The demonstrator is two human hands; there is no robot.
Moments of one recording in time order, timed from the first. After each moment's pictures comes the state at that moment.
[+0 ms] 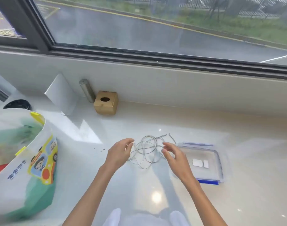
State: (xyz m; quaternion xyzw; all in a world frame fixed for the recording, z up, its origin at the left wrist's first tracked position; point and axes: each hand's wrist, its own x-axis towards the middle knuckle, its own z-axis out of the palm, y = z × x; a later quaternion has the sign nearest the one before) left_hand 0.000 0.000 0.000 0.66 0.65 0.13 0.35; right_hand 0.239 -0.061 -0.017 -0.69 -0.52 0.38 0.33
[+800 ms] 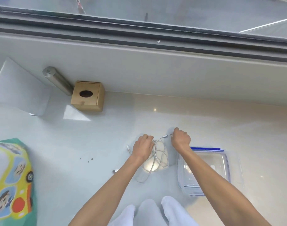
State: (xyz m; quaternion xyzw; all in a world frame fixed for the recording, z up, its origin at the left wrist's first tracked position) left_hand 0.109 0.118 -0.147 0.75 0.55 -0.05 0.36; right_hand 0.292 0.130 -0.139 -0.82 -0.48 0.26 -0.17
